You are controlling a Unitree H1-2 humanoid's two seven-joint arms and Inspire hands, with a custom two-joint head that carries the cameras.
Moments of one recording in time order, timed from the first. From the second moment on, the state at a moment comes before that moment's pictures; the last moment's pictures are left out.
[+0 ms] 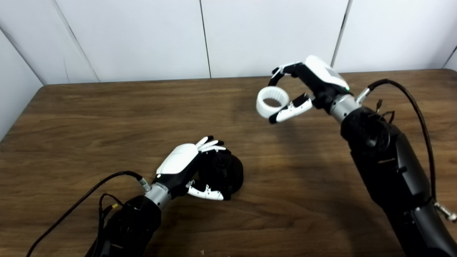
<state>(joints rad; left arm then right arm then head) -0.12 0.18 -0.39 -0.23 0.78 0.18 -0.31 -0.49 -0.43 0.23 -0.22 -0.47 0.30 0.39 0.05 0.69</state>
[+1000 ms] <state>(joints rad) -0.13 0.18 -0.39 -0.22 0.78 0.18 -0.30 -0.41 -0.33 0.36 -0.30 -0.52 0.32 0.45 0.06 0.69</state>
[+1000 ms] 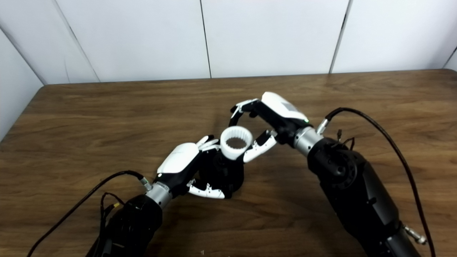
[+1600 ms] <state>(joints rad) -0.13 0.18 -0.39 -0.22 0.78 0.18 -0.30 -0.37 -0.29 0.39 -0.30 -0.53 0.30 0.45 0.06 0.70</state>
